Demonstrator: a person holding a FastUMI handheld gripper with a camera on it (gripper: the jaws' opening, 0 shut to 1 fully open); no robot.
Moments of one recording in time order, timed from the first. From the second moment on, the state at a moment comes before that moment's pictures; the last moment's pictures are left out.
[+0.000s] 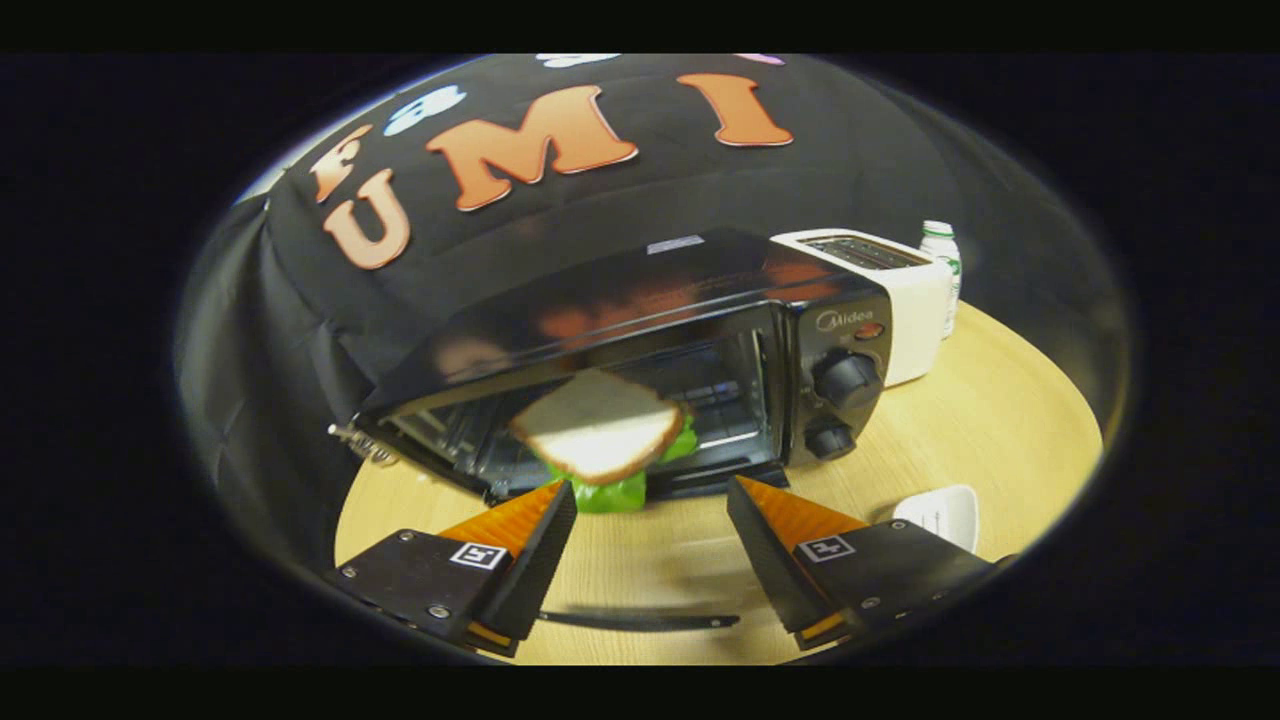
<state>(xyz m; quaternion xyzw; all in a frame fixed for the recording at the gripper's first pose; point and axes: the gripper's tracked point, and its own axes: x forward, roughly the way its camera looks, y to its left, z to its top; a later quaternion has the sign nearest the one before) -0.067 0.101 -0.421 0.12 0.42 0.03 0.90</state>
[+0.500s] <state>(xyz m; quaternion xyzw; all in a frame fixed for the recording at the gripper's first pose) -0.201 0.116 -0.454 0.07 0.55 0.09 0.82</state>
